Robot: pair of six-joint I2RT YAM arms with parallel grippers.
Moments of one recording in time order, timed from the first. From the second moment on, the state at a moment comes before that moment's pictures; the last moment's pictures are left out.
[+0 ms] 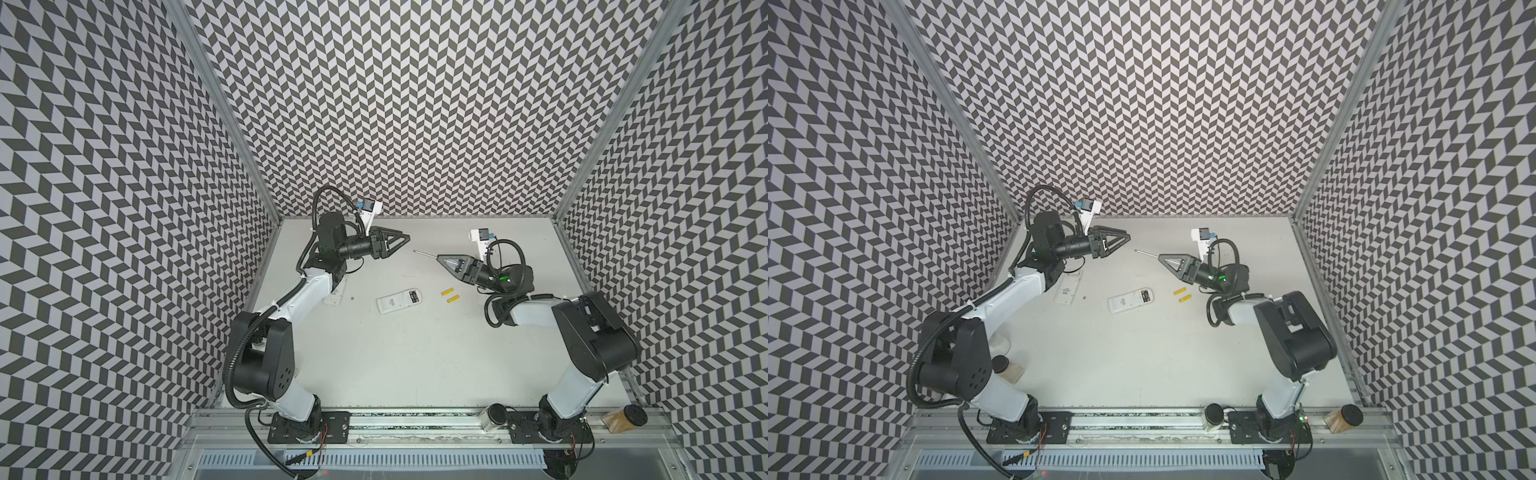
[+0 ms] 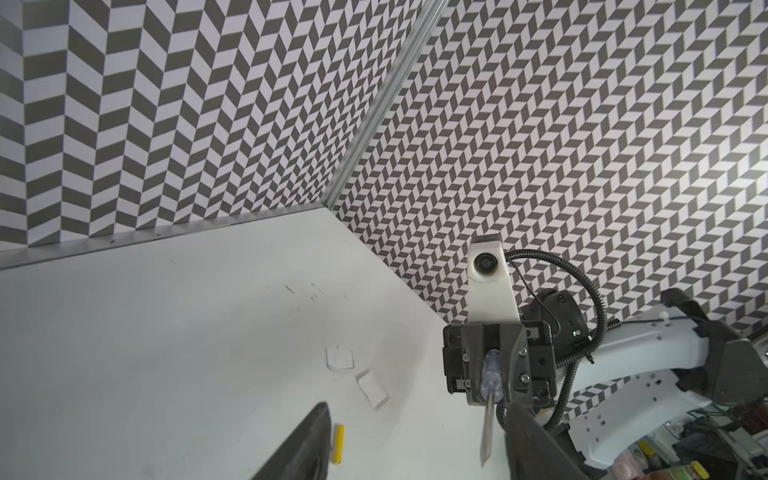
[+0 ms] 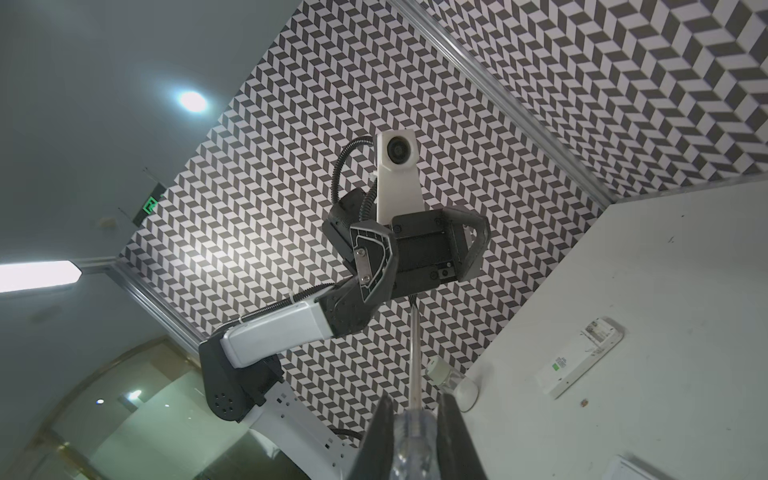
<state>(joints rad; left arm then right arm) -0.25 1.58 1.18 0.28 1.01 -0.42 0.32 1.68 0.71 1.42 -0.90 1.22</state>
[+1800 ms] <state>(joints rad) -0.46 1.90 1.14 -0.40 0.42 0.76 0.45 1.02 0.47 0.16 -0.44 0.00</state>
